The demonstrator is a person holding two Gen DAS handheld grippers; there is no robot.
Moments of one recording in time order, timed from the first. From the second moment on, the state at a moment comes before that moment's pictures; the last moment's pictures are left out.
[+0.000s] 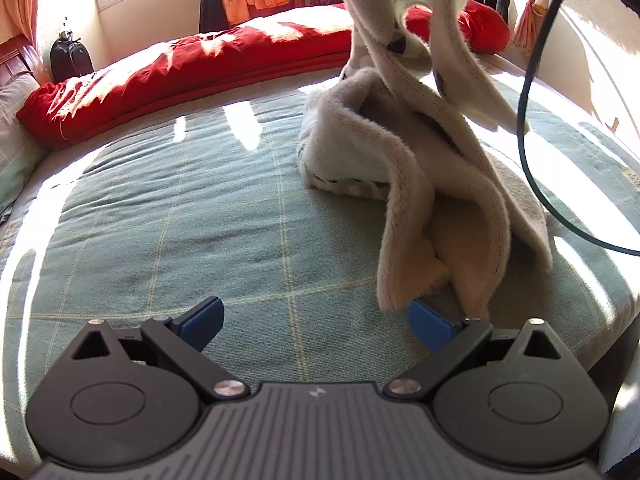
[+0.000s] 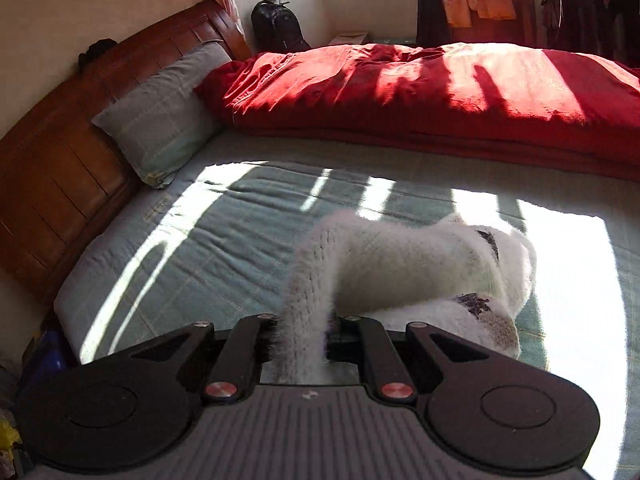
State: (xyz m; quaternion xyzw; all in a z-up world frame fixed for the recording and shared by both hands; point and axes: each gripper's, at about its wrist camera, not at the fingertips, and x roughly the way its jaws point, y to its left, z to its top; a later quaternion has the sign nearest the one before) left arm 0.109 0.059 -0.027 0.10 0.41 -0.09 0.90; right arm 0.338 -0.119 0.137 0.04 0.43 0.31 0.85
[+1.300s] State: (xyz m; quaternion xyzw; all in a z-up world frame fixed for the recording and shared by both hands) left arm 0.063 0.184 -0.048 0.02 0.44 0.00 0.90; right arm 0.335 0.183 -0.007 -0.07 0.54 0.40 0.74
